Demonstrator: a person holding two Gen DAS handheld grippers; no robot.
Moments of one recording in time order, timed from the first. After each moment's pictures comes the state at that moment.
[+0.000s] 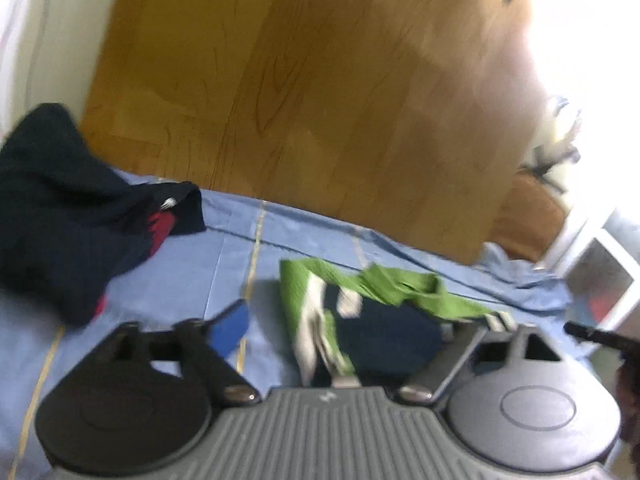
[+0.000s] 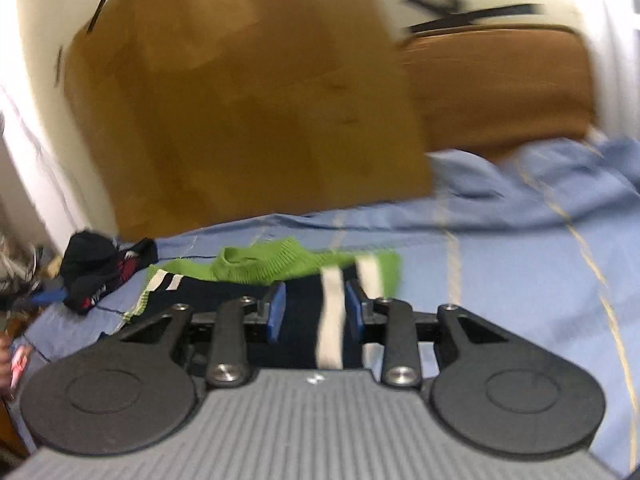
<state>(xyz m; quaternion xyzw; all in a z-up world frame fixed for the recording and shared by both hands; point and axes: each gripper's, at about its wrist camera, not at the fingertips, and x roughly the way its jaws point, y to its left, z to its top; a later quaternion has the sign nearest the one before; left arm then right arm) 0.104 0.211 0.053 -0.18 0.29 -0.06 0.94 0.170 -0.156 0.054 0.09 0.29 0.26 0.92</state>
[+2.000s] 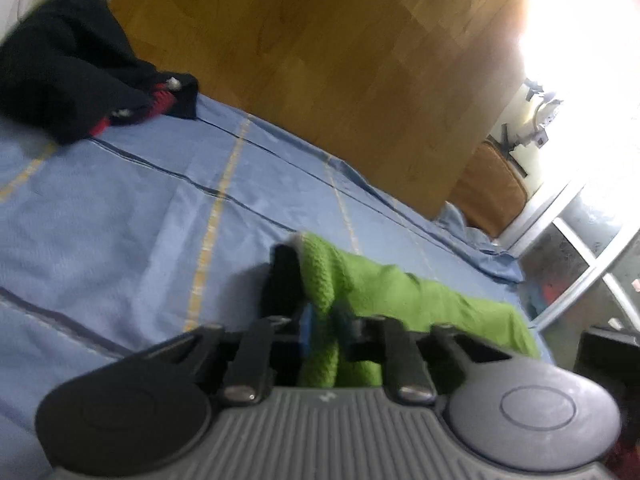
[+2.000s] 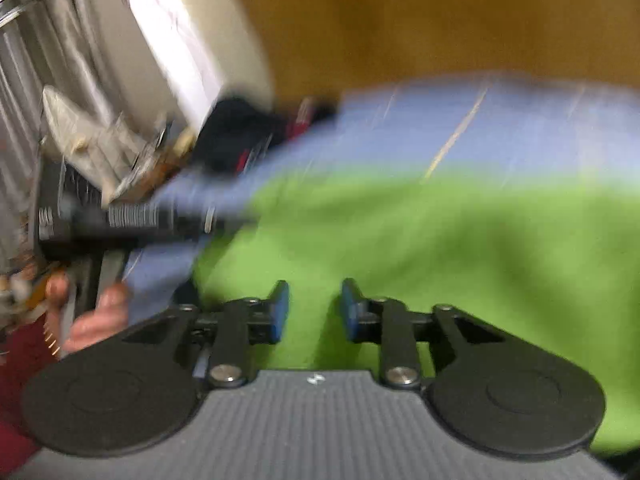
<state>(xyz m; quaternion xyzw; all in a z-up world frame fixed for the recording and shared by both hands) -0.017 0.206 -0.017 -0.25 0.30 -0.10 0.92 0.002 -0.015 -0.009 0.06 0.36 0.47 0.80</state>
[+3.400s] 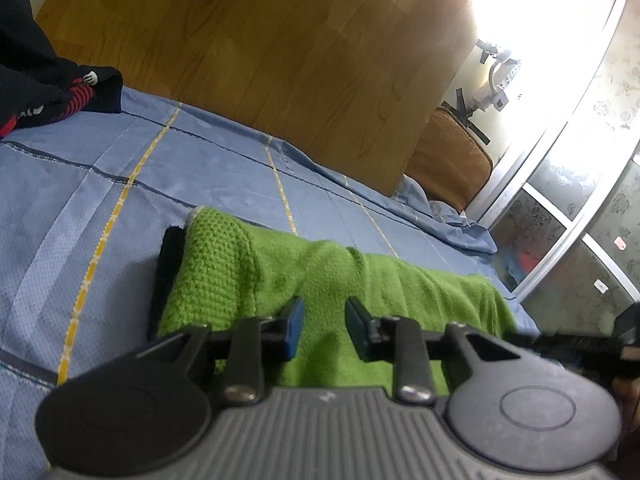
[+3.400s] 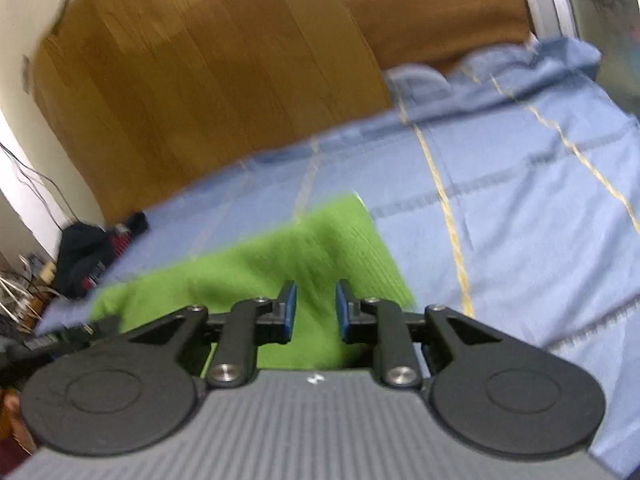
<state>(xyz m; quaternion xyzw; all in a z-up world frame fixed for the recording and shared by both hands) 0.008 0.156 -0.030 -0.22 0.28 -0.19 0.91 0.000 -0.190 -0.004 0.18 0.36 0.16 0.90</state>
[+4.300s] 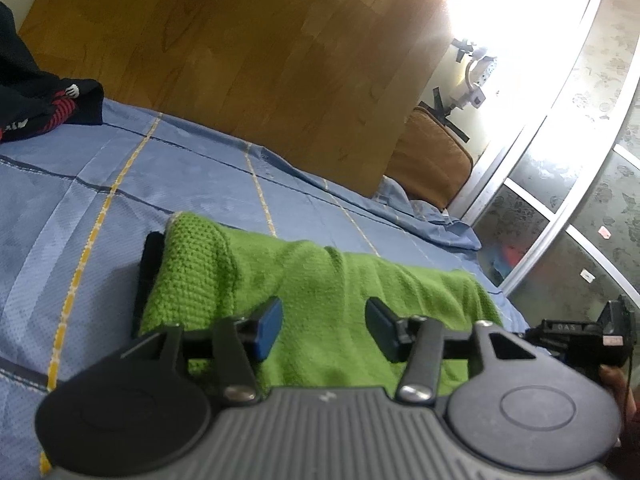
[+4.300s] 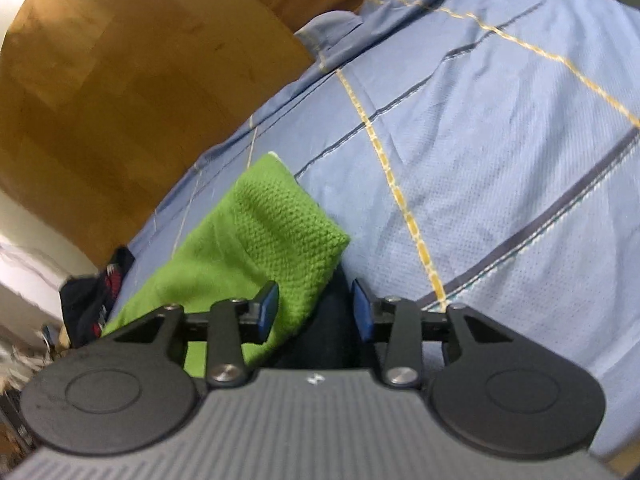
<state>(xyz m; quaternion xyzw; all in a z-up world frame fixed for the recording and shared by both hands) 0.001 0.152 -0.027 -0.21 0.27 -0.21 0.92 -0.007 -0.225 -0.023 0.34 0.37 0.11 0.86</state>
